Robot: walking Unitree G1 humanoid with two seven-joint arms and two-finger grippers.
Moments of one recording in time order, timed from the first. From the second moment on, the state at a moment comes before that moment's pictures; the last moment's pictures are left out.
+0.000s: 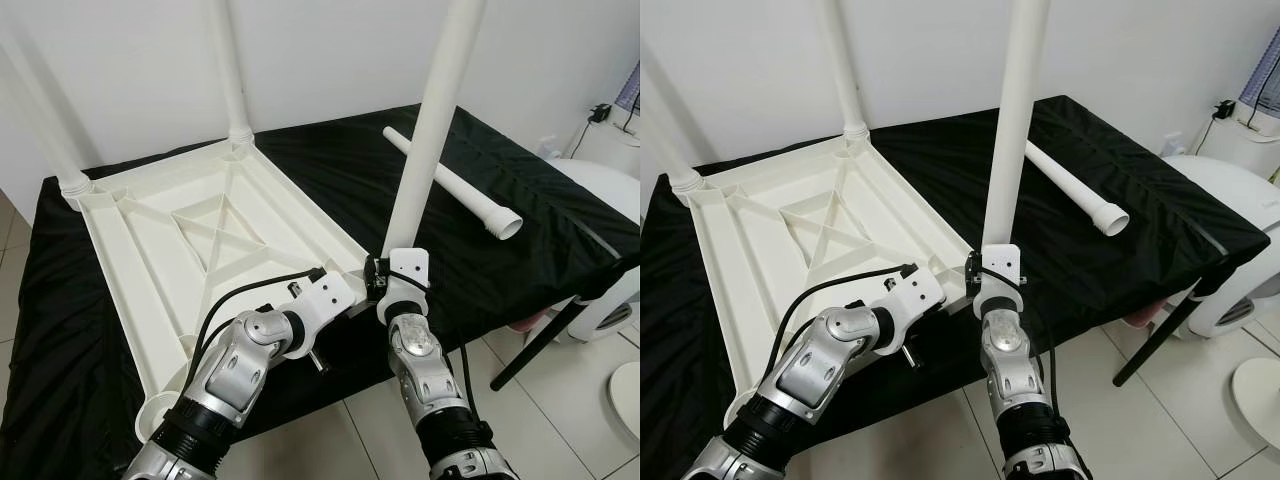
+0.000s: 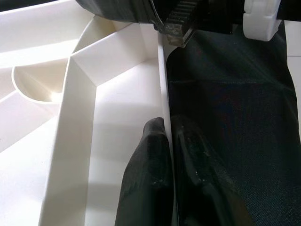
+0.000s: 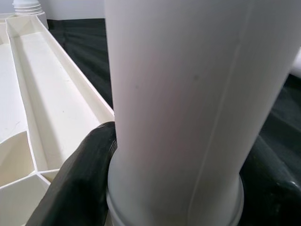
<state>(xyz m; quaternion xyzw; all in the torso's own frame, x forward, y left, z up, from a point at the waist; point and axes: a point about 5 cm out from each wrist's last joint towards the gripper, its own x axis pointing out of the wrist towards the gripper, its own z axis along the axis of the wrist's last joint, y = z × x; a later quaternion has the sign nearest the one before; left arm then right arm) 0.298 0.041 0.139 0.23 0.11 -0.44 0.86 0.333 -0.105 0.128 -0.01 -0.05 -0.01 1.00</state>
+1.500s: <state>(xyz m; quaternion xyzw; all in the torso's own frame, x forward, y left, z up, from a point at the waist) 0.296 0.037 0.139 0.23 0.11 -0.45 0.86 0.338 -0.164 0.138 -0.08 -0.05 0.32 0.94</state>
